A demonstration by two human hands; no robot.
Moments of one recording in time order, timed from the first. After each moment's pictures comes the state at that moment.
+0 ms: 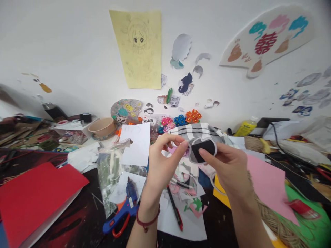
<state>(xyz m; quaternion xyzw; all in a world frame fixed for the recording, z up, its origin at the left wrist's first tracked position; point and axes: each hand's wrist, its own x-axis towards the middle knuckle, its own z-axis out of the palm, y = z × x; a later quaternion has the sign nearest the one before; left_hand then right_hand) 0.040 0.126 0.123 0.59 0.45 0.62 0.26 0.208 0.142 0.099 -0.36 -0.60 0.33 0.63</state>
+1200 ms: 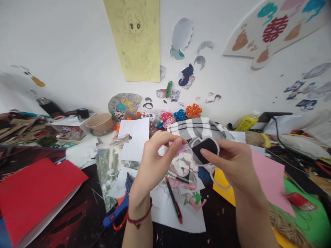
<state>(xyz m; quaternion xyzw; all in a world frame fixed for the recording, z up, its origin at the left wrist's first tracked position) 0.019 0.119 0.129 0.70 0.43 0.54 0.21 0.219 0.137 0.108 -0.39 -0.64 0.37 0.55</state>
